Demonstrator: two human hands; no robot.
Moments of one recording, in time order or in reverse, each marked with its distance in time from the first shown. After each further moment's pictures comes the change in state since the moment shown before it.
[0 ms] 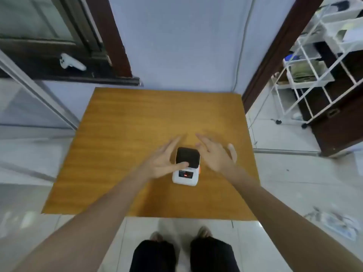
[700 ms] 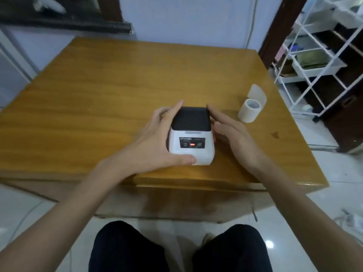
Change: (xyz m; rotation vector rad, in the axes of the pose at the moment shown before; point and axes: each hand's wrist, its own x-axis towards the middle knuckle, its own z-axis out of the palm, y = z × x) left_hand -0.022 -0.081 0.118 0.023 0.304 0.340; right_hand -0.038 0.109 0.121 0.551 0.087 -0.244
